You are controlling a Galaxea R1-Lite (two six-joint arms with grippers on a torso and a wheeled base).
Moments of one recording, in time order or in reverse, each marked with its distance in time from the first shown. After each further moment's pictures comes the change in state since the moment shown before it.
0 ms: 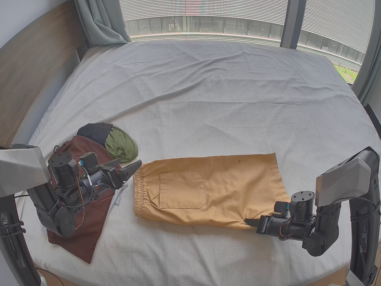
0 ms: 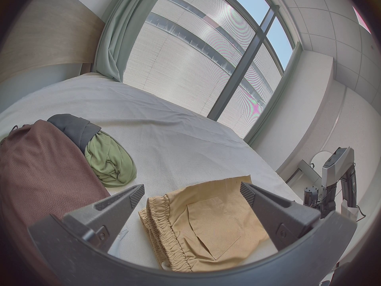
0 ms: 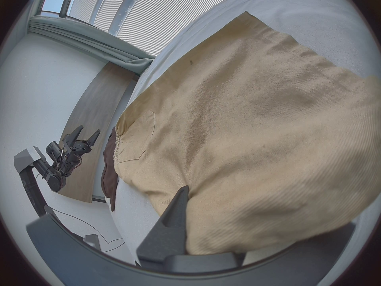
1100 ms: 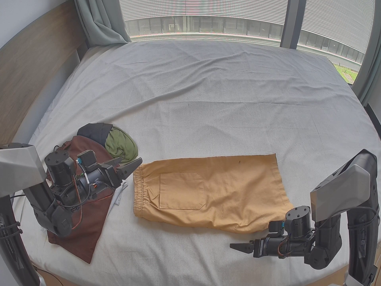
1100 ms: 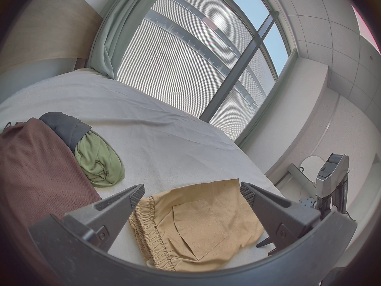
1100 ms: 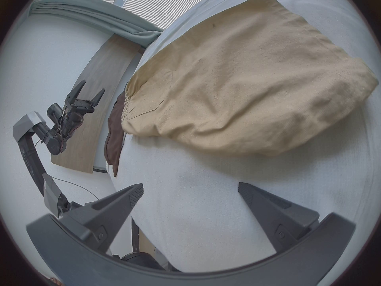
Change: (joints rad) left arm -0.001 -0.039 0.013 0.000 -0.057 -0.050; right arm 0.124 -0.015 0.149 0.001 -0.020 -0.059
